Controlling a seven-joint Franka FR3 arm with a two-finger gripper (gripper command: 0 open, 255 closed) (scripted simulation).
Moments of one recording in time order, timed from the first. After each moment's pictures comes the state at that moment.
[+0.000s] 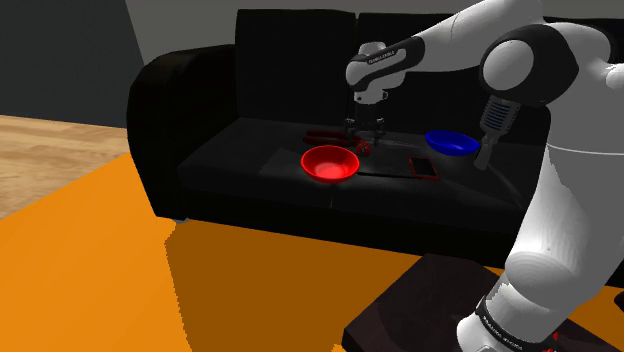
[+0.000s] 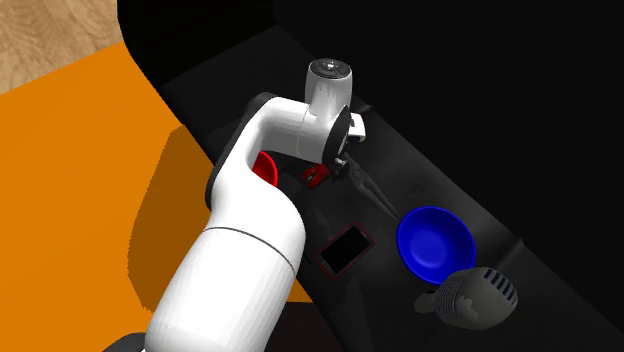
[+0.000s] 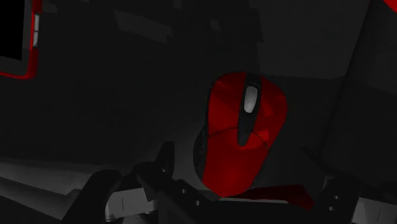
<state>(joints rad) -0.14 0.26 -0.13 -1.71 0.02 1.89 0.40</state>
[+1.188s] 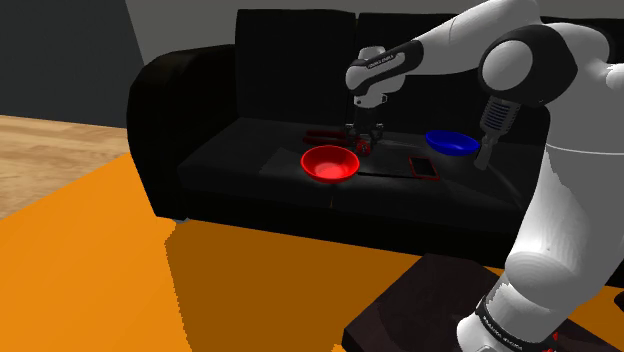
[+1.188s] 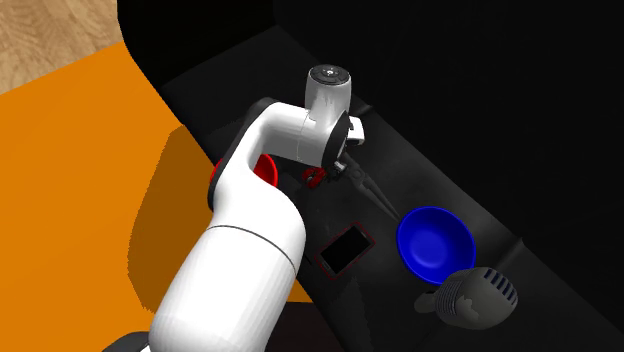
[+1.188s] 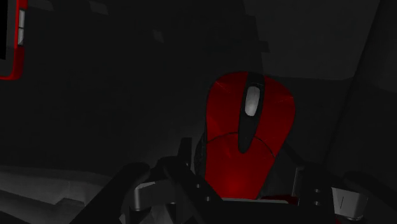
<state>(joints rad) -0.14 0.26 -0.13 -1.74 0.03 1.92 0.40</state>
